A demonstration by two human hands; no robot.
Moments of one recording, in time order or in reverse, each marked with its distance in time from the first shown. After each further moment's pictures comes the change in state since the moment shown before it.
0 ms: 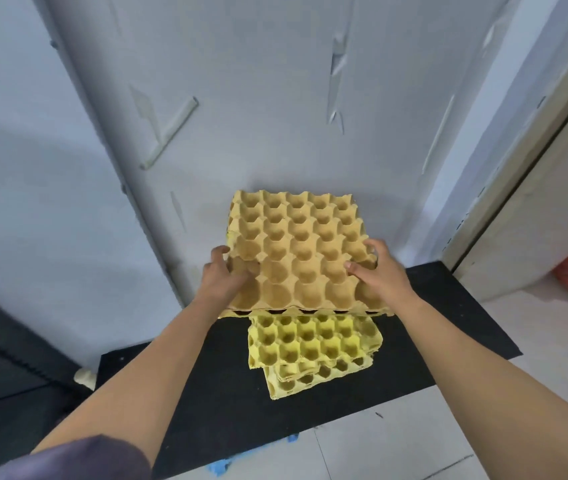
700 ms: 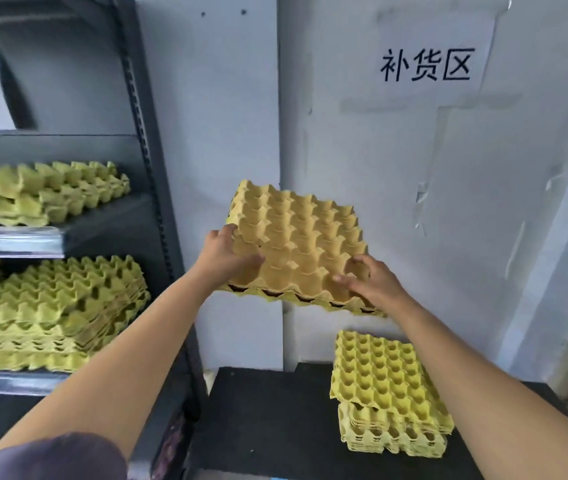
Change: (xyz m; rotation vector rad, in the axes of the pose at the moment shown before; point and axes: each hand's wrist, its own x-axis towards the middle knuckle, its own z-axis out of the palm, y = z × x) left_hand -0.298 0.080 -0.206 0.221 0.523 0.257; right_hand -0.206 -0.194 -0.033 0.094 -0.212 -0.503
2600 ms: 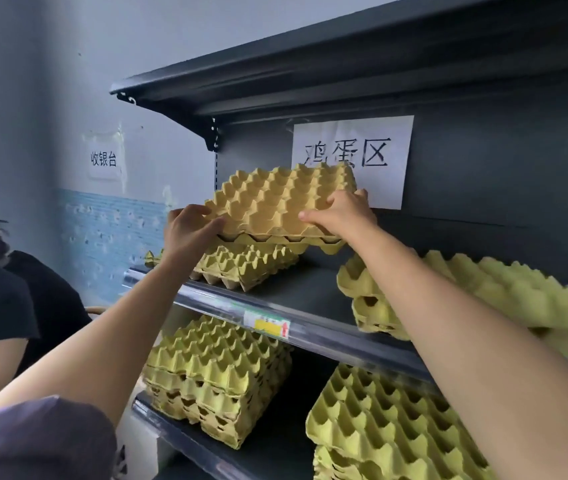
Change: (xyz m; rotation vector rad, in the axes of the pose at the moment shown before) left_hand 0.142 -0.482 -0.659 -0.110 0.796 -0.004; right_hand 0.141 -0.674 0.588 -0.192 0.000 -0.524
